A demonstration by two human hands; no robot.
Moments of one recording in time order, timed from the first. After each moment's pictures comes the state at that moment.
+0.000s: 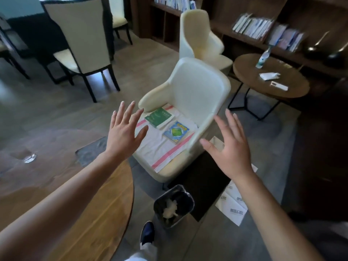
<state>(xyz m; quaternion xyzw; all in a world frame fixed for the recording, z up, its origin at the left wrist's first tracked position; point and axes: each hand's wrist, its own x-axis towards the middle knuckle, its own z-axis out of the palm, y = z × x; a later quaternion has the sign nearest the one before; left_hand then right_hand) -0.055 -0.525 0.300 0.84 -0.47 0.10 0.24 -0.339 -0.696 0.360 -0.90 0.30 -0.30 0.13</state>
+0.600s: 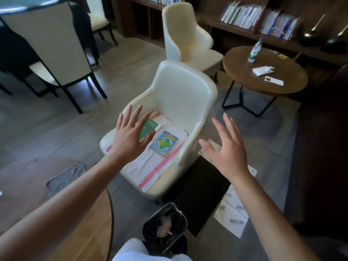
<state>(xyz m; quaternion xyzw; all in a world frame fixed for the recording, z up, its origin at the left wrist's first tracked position) -0.047 -0.721 0.296 0.80 -0.54 0.09 0.23 -0.329 -0.871 0.337 -0.87 0.36 -0.27 0.19</state>
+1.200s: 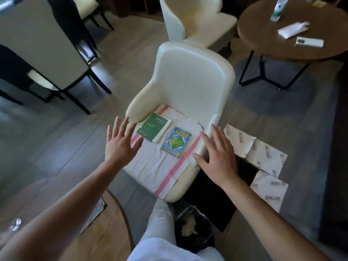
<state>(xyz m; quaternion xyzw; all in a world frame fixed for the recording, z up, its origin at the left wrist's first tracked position) 0.083 -0.788 0.196 0.86 -0.50 0.03 0.06 -0.231 -0.943 0.203 -0.89 0.37 -0.17 0.19</state>
